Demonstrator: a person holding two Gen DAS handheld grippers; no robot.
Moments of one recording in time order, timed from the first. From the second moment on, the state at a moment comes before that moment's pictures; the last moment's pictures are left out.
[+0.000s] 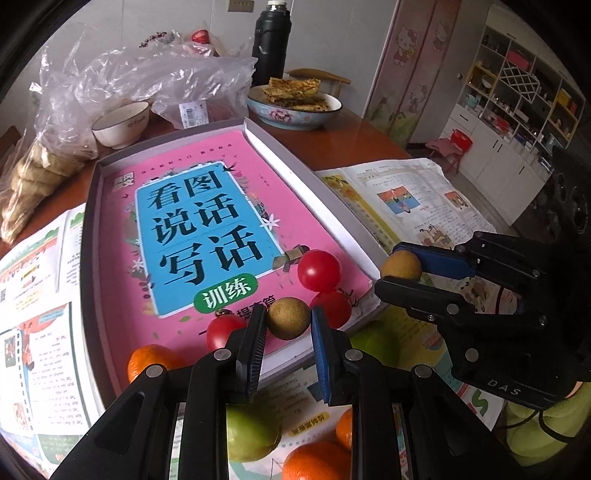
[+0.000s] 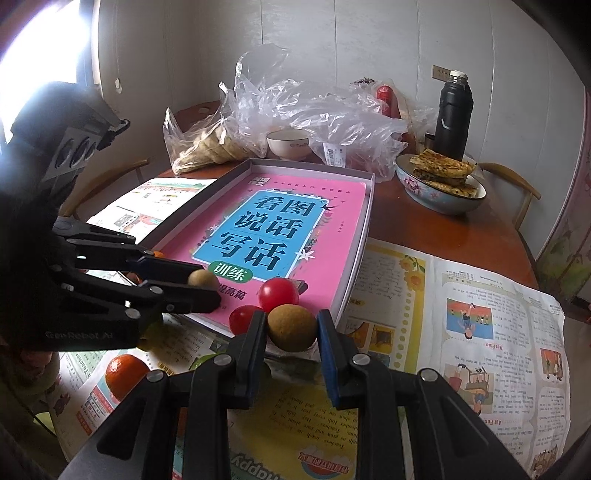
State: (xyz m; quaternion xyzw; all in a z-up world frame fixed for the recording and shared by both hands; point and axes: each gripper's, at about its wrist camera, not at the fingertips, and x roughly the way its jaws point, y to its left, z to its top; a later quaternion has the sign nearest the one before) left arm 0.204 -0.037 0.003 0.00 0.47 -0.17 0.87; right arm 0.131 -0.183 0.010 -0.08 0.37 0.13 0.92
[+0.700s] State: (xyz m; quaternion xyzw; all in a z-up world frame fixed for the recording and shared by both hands) left arm 0.217 -0.044 -0.012 0.01 0.49 -0.17 0.86; right arm 0.147 -0.177 -0.003 -0.09 0.39 0.13 0.91
